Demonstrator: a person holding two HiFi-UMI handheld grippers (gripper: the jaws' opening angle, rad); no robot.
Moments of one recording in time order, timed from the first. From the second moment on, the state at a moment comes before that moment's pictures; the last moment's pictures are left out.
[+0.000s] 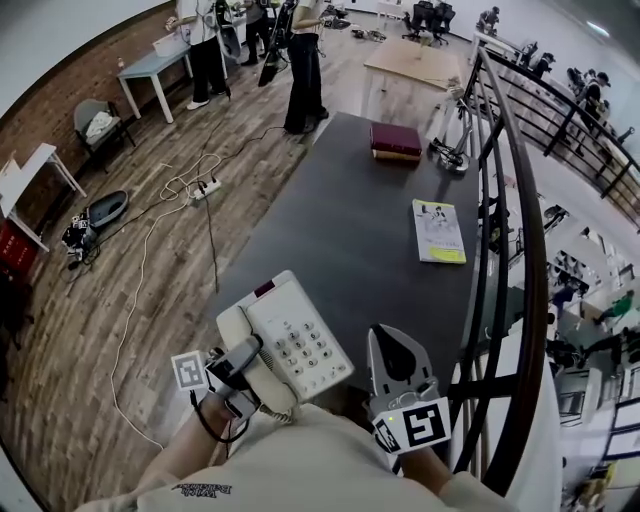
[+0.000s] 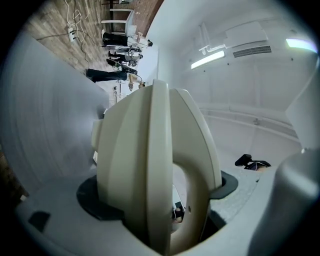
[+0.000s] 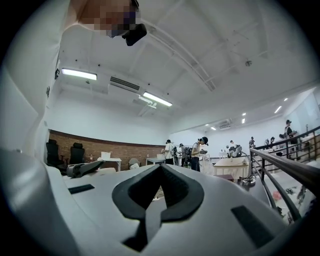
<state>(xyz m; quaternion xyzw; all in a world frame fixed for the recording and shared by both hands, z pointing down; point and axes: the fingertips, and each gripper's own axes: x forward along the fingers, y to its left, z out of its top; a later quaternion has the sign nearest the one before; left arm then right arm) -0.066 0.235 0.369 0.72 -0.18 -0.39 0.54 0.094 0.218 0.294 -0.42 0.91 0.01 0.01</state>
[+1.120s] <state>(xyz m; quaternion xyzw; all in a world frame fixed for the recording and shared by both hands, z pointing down) -0.157 0.034 0.402 0.71 -0.17 -0.36 0.58 0.004 0.020 0.330 -0.46 0.89 -0.02 -0.04</state>
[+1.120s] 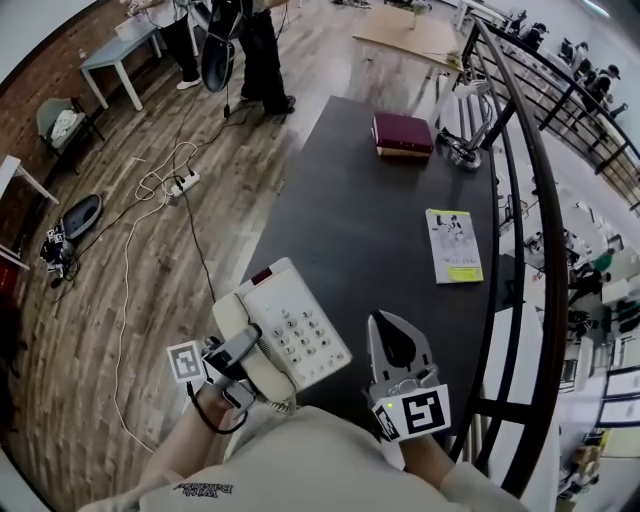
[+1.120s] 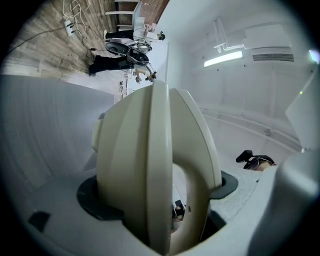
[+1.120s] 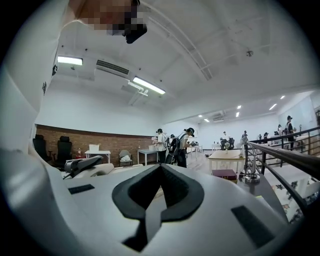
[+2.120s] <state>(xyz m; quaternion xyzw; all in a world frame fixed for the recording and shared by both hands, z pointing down) -0.162 -0.113 0.423 0.71 -0.15 -0.31 0.62 0.015 -0.104 0.350 -0.55 0.83 -0.03 -0.05</state>
